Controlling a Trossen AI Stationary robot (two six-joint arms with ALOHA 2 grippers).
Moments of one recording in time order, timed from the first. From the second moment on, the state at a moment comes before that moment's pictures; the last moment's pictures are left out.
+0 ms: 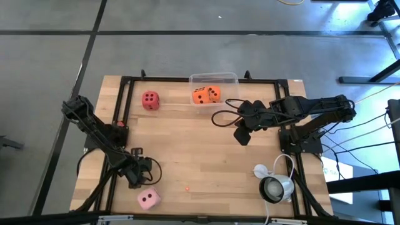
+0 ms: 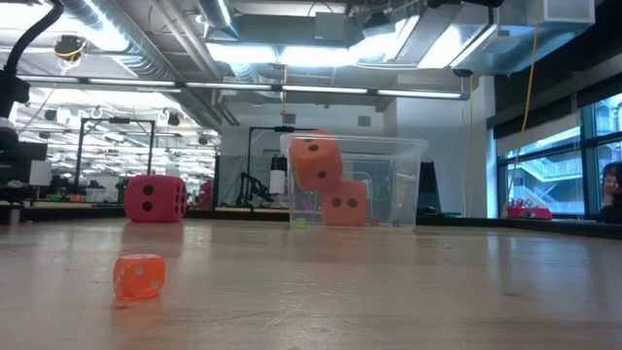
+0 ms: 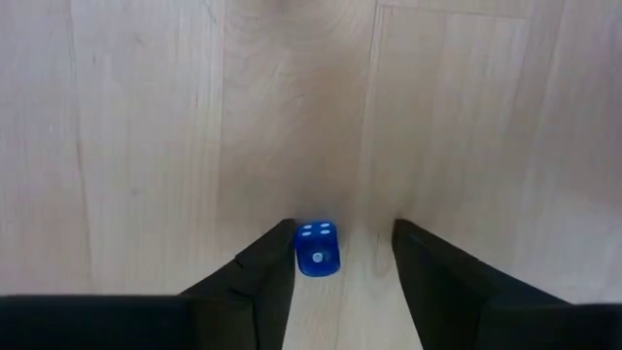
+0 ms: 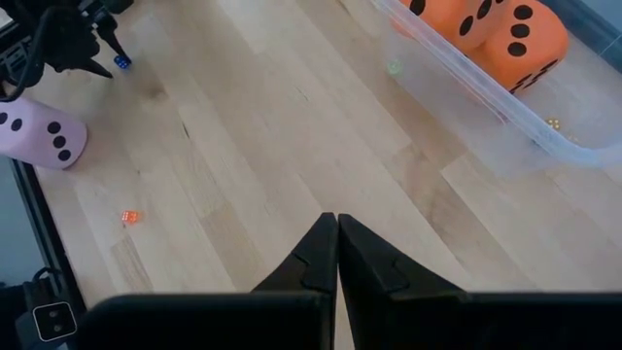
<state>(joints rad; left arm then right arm) -0.82 1.41 0.67 -0.66 -0.09 -0.93 0.24 1.38 1.56 -1.18 0.30 0.77</state>
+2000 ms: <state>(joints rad) 0.17 0.89 0.76 -0.14 -0.15 -0.40 0.24 1.38 1.56 -1.17 0.45 0.80</state>
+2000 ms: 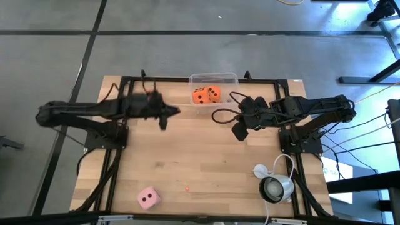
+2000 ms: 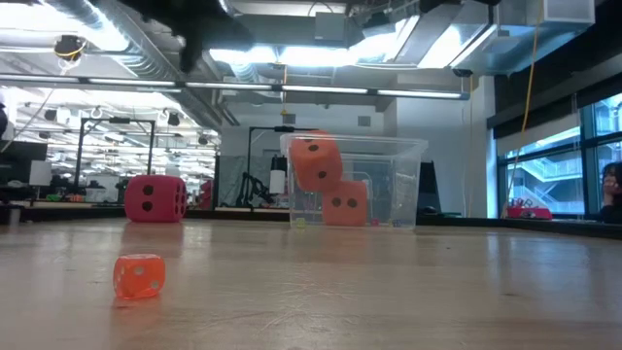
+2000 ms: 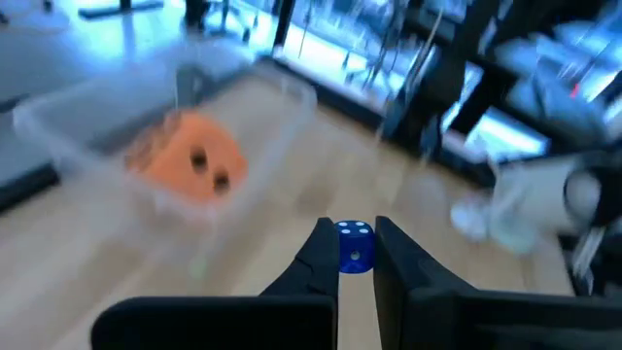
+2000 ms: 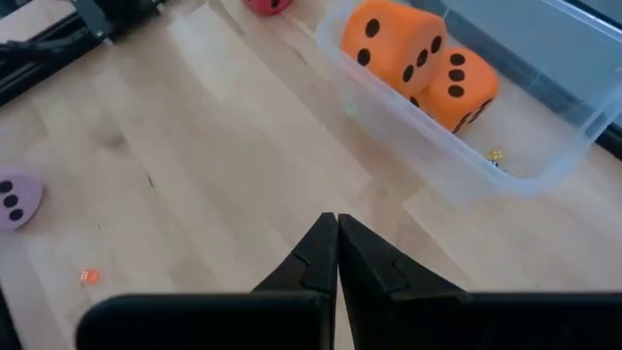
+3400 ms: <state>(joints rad) 0.64 1.76 1.57 -0.64 0.11 0.05 0.24 1.38 1.56 -1.14 0.43 0.83</state>
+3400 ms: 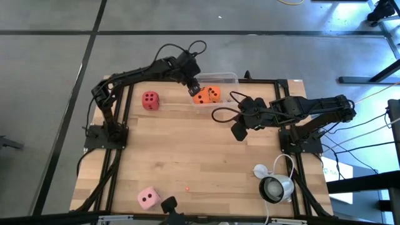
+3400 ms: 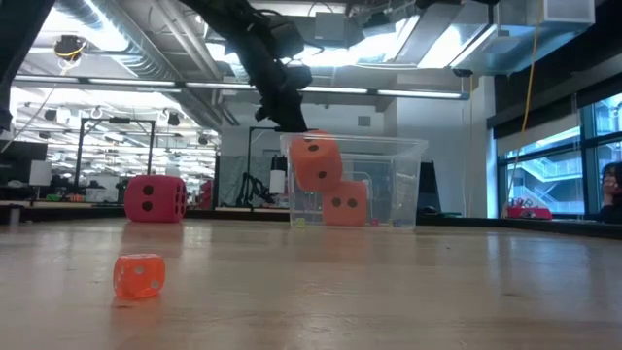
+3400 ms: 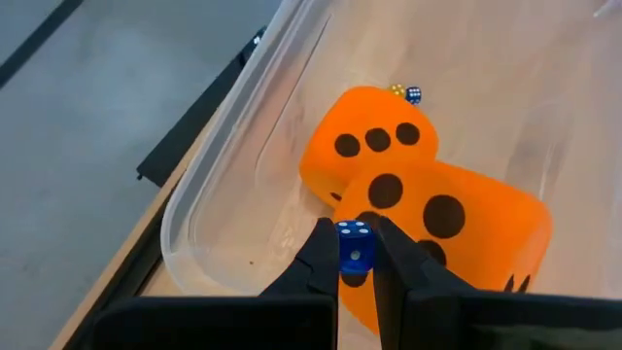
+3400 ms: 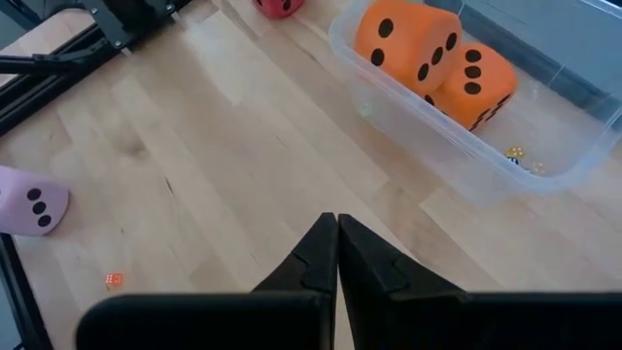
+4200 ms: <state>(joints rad) 0.61 1.76 1.57 -0.63 -0.03 0.13 0.24 1.38 1.56 -1.18 0.45 0.82</state>
